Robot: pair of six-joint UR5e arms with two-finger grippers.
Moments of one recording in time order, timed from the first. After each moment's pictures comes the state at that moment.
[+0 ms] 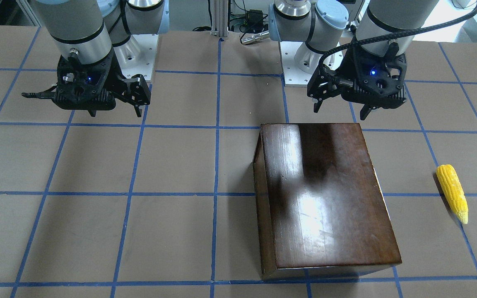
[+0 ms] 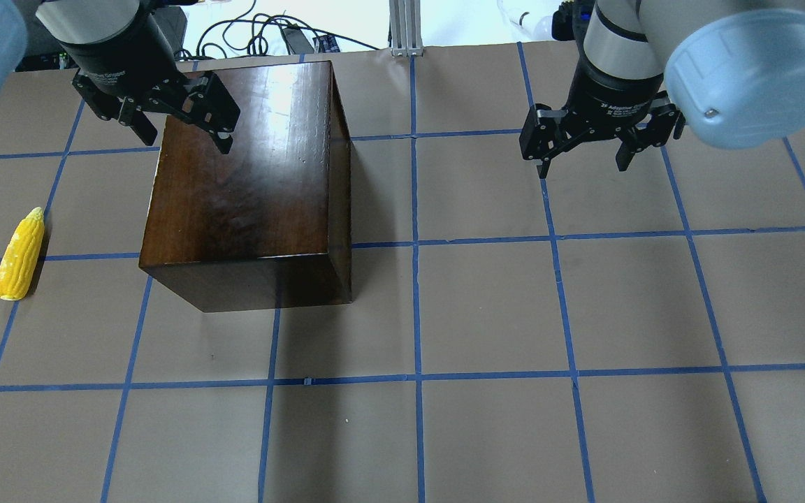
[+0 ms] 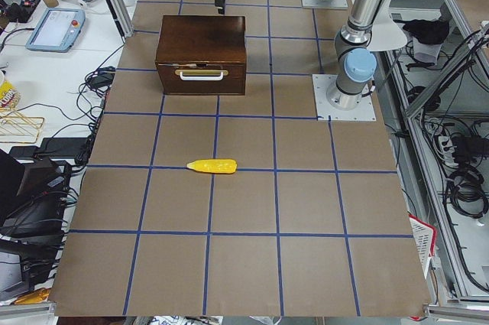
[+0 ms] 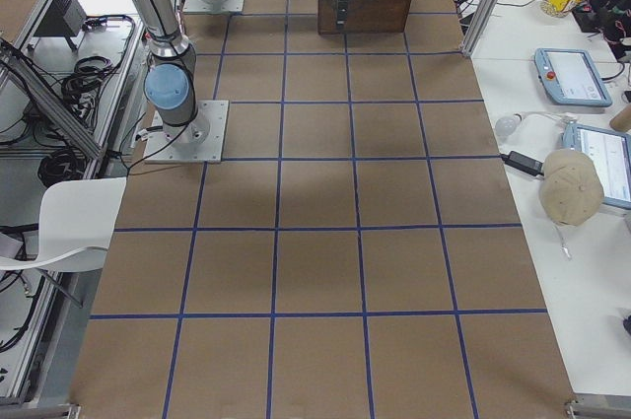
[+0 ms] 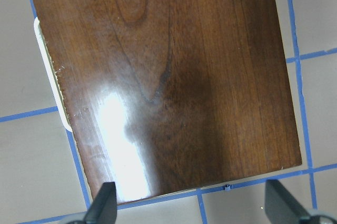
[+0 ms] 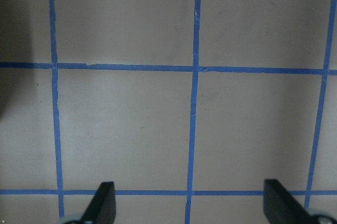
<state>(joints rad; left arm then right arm) -1.57 -1.63 -1.44 -1.63 1.58 0.18 1.66 -1.53 1.57 -1.60 -1.60 0.06</state>
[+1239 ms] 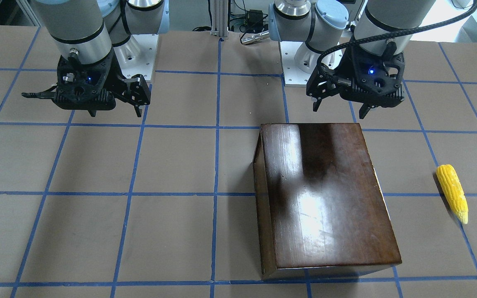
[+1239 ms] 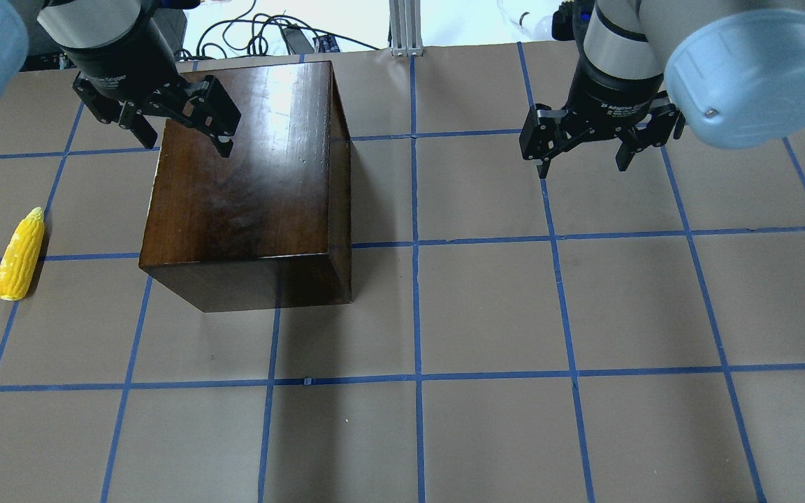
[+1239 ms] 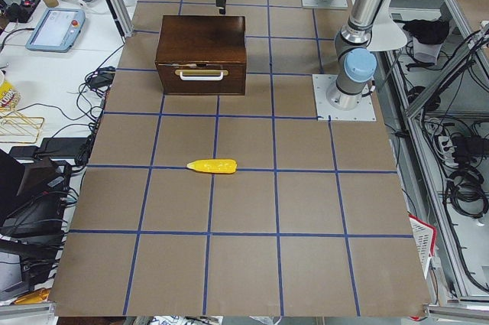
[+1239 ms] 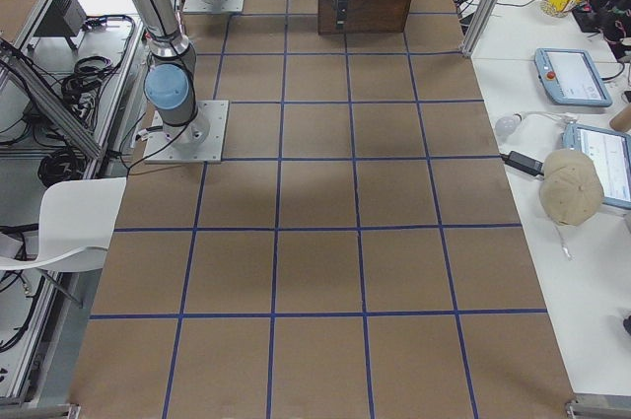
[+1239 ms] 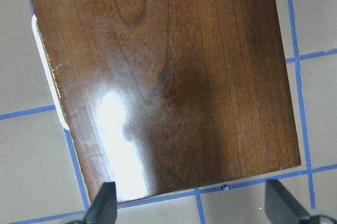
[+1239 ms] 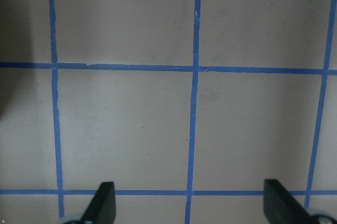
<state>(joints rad) -1.57 -1.62 -1.45 -1.63 1.58 0.17 1.66 -1.53 1.57 -1.60 -1.60 0.06</state>
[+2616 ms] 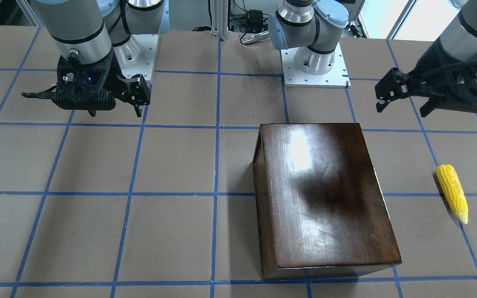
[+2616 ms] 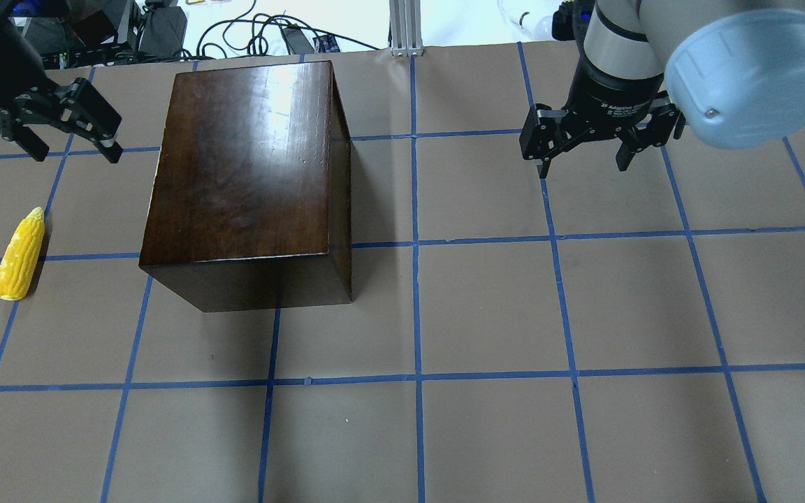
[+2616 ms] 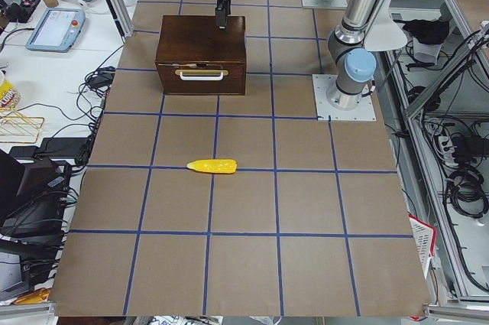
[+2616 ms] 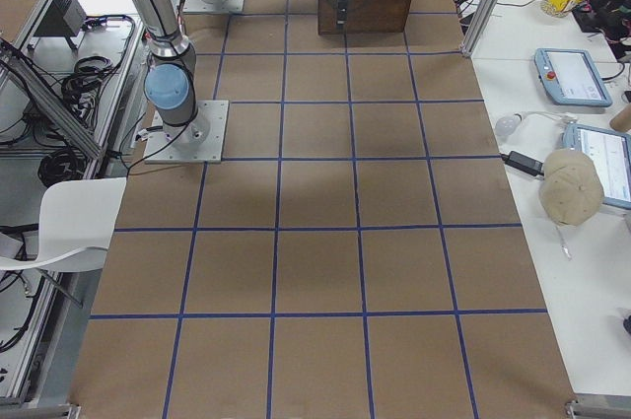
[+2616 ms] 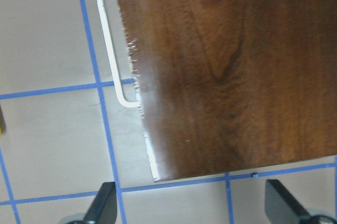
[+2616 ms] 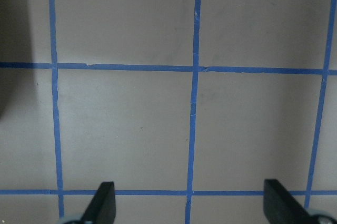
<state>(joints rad) -1.27 -1.63 -1.45 -1.70 1.58 0.37 1.66 -1.53 1.57 -1.60 -1.60 0.06</state>
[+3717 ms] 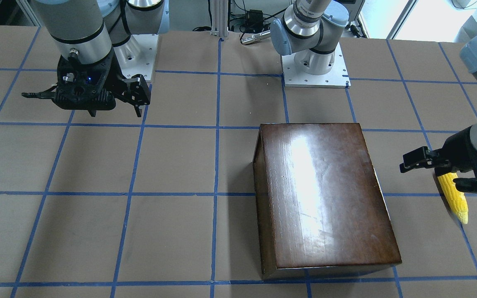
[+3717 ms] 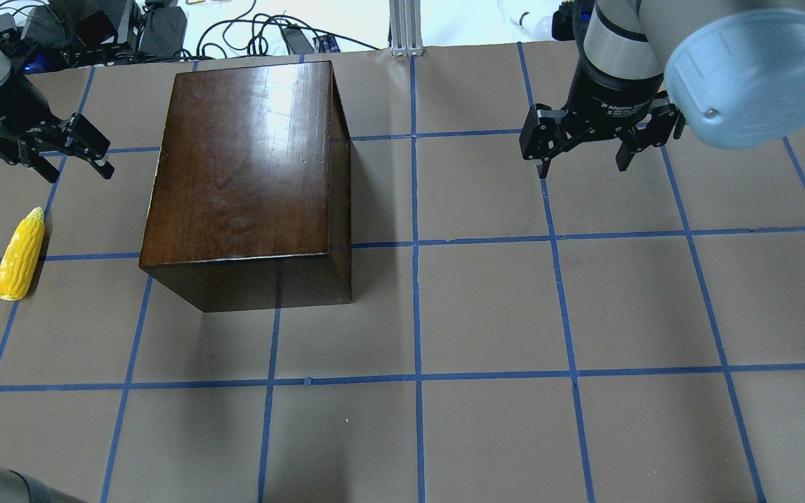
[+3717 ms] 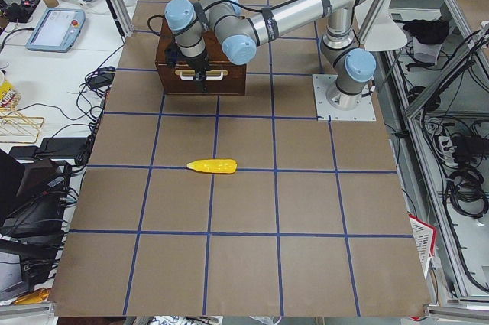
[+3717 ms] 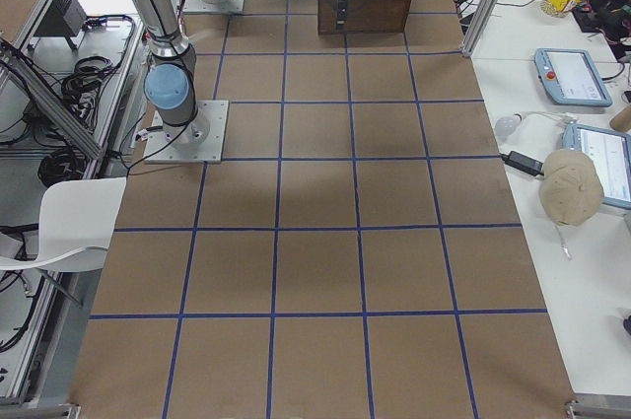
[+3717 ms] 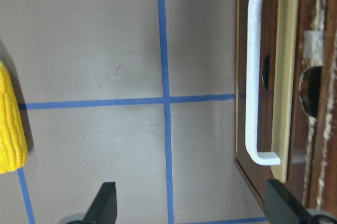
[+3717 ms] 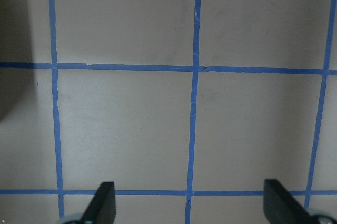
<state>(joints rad) -1.16 -1.89 -1.46 -1.53 1.53 0.48 1.66 -1.53 1.57 -1.60 -1.60 0.06</state>
